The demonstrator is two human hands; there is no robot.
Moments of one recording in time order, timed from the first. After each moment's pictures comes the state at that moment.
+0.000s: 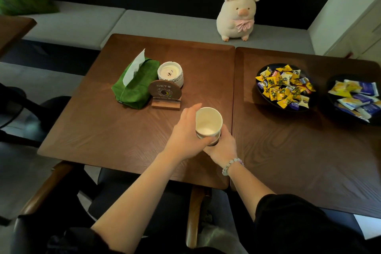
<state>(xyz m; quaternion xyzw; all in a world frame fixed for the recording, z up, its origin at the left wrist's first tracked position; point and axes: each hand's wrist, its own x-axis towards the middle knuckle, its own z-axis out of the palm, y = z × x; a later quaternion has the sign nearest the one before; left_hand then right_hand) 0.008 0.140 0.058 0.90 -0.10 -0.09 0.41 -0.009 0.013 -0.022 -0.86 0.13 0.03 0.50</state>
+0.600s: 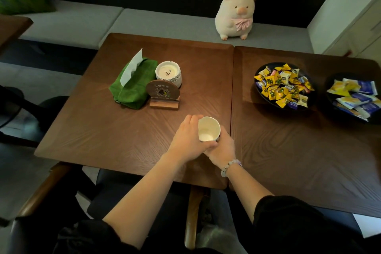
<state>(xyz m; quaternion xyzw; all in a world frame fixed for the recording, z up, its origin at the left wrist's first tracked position) 0.013 0.129 0.035 0.93 -0.09 -0.12 0.33 -0.009 0.014 -0.021 -0.84 0.13 0.05 0.52</state>
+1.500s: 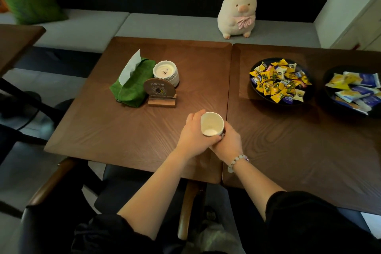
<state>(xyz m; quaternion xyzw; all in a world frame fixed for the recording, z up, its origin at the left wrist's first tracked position) 0.001 0.091 0.036 0.92 -0.04 -0.13 0.38 -0.017 -0.023 -0.007 -0.87 0.12 0.05 0.47</state>
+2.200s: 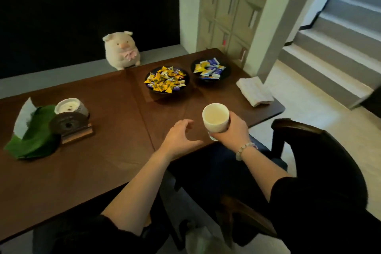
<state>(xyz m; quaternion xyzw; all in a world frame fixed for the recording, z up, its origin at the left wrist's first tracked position) -0.114 0.001 0.075 0.85 -0.35 -0.21 0.33 -0.219 -0.140 0.085 -0.84 0.36 -0.14 0.39</state>
